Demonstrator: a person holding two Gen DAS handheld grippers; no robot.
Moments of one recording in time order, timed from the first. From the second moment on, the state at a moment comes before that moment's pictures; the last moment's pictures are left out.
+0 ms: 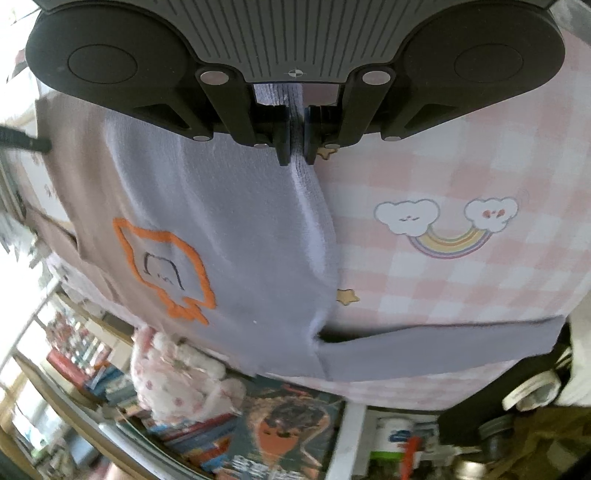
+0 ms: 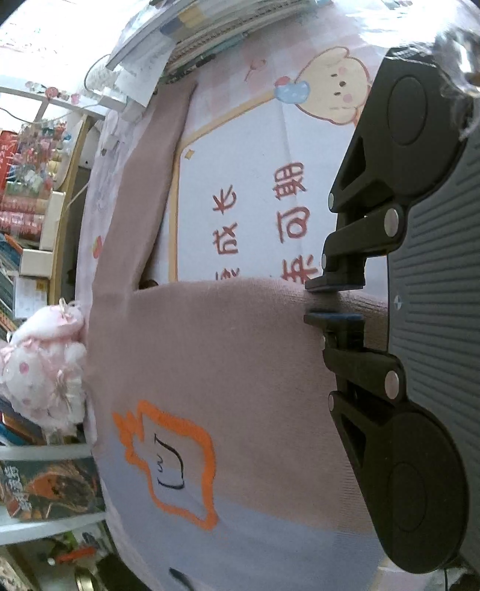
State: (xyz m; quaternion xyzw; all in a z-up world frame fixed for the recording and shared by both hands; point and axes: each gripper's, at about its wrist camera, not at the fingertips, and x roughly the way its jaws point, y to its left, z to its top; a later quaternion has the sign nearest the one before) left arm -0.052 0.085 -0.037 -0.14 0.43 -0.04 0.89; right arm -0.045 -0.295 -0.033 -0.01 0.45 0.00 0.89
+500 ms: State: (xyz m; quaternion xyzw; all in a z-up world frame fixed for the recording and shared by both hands) left arm -0.058 0.059 -0.034 -0.11 0.43 0.01 0.90; right arm -0.044 -0.314 -0.035 0.00 0.44 0.05 0.89
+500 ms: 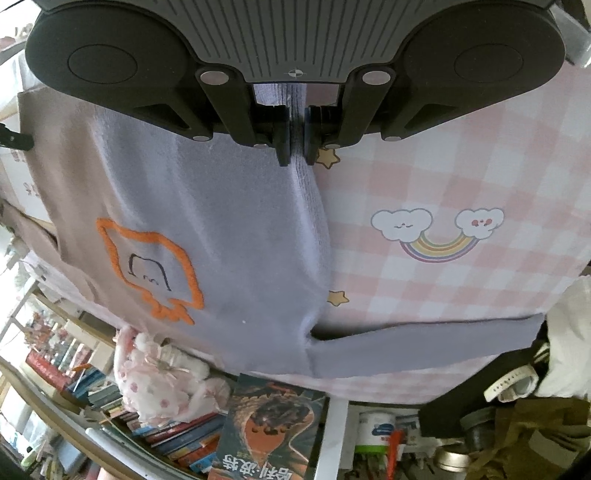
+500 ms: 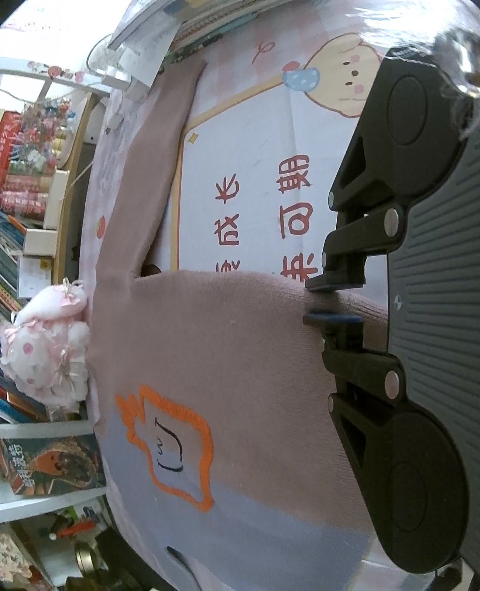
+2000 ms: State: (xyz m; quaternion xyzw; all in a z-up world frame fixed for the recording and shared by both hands) left arm -0.078 0.007 -0.011 0.05 0.35 -0.04 0.94; right arm -0.089 -0.251 -0.011 -0.03 0.37 0.02 0.93
